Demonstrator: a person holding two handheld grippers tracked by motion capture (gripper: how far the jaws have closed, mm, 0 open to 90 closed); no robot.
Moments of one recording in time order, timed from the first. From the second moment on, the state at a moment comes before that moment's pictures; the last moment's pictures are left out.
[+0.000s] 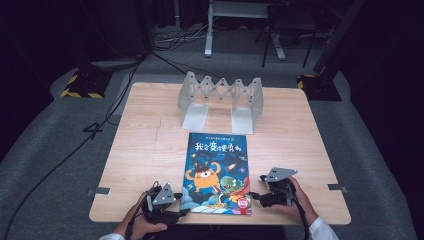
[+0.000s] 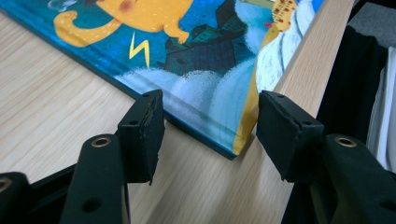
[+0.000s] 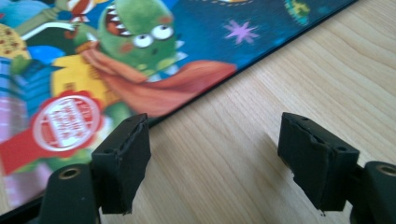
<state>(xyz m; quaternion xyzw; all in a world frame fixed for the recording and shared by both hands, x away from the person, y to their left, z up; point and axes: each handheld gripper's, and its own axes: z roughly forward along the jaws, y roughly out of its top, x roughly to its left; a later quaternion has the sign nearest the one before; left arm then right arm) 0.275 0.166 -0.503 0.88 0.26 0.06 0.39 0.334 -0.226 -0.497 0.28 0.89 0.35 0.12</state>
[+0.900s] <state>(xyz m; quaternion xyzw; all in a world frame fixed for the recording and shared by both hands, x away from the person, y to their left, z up) 0.297 0.185 -0.505 0.88 0.30 0.12 0.36 0.309 -0.242 -0.484 0.27 0.92 0.27 0.09</state>
